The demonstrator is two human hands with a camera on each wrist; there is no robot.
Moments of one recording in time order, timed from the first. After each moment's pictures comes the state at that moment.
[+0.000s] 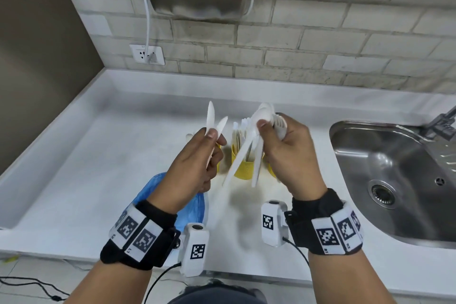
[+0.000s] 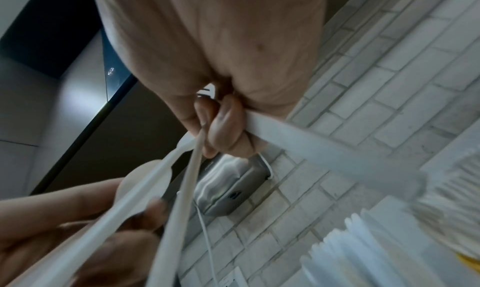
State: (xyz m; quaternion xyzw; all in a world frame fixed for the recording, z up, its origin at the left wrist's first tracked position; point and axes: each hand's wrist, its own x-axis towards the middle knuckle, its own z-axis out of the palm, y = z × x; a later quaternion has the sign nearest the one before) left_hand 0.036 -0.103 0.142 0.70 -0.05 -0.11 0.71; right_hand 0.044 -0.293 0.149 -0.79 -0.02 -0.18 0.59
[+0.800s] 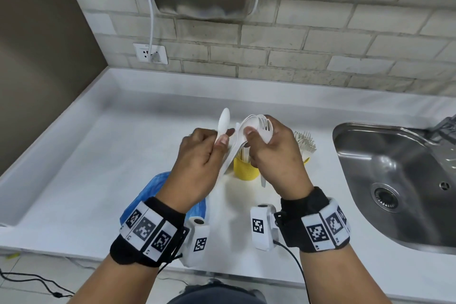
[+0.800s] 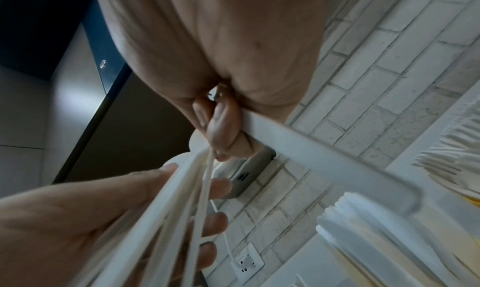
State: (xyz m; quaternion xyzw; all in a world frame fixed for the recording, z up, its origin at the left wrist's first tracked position) left_hand 0.046 -0.106 0.132 0.87 -0.13 0.07 0.47; right_hand 0.052 -0.274 0.144 -0.80 -0.02 -0.13 0.59
